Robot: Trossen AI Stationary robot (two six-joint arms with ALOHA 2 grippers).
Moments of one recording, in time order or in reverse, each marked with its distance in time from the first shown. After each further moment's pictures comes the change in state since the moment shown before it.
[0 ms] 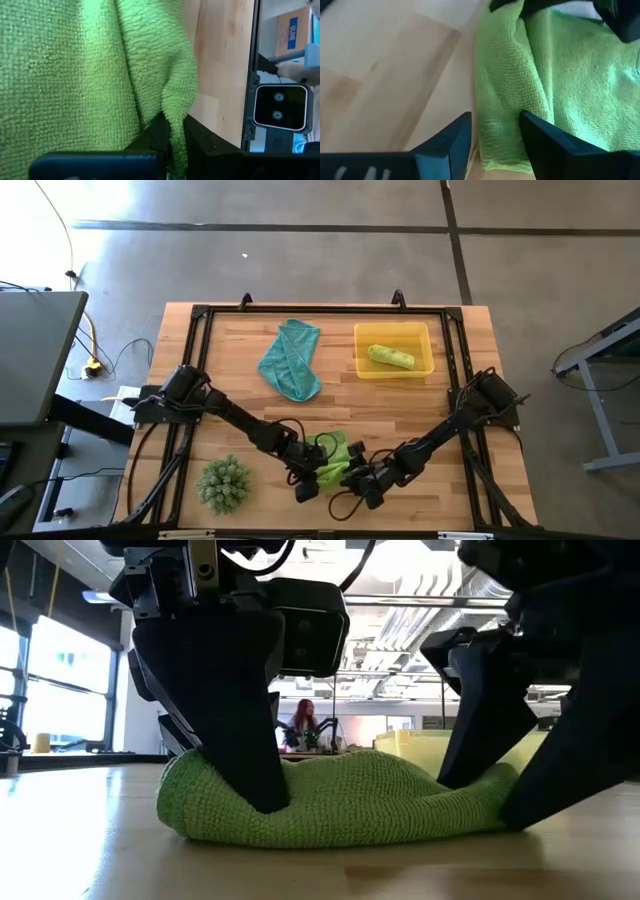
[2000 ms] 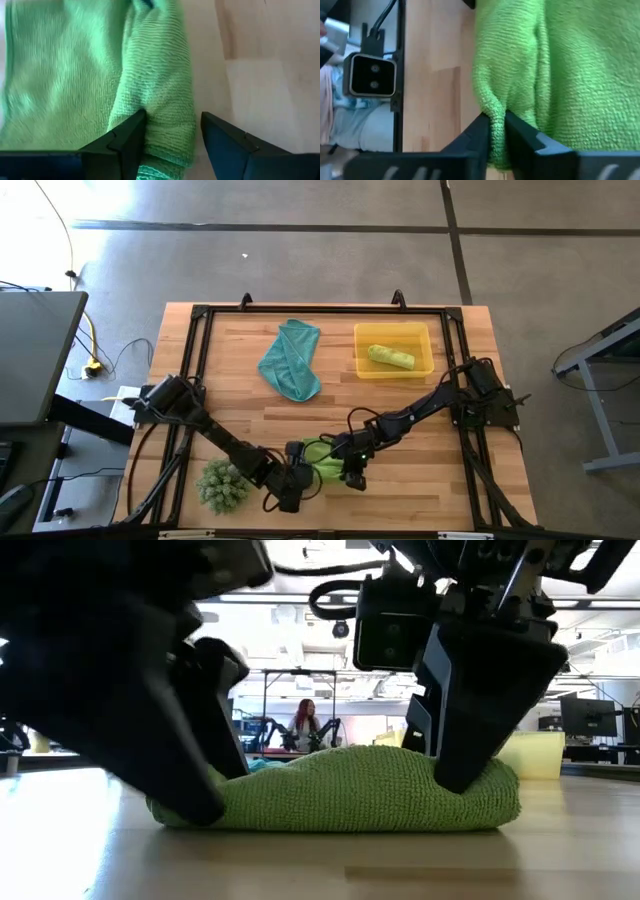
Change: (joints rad) left arm -0.205 -0.020 0.007 -0.192 -0.592 0.334; right arm -0.266 0.020 0.004 0.087 -0.677 0.507
